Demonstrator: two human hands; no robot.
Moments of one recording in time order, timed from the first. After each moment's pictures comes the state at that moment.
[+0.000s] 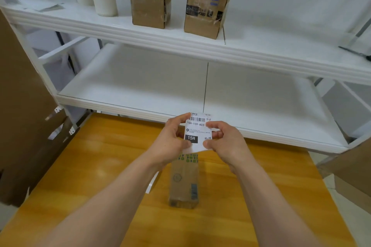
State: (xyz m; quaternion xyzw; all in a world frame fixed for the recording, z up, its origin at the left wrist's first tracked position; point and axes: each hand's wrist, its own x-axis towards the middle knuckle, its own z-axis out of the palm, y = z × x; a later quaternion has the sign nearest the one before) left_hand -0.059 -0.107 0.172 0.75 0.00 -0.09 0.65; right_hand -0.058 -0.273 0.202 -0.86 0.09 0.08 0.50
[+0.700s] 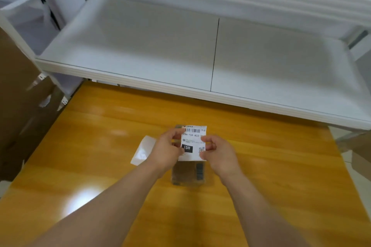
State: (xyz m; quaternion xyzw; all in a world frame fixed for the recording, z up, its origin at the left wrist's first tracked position) left_hand -0.054 -0.109 0.034 0.76 0.14 -0.16 0.61; right_hand -0.052 -0.268 0.043 -0.86 0.15 0.16 0.46
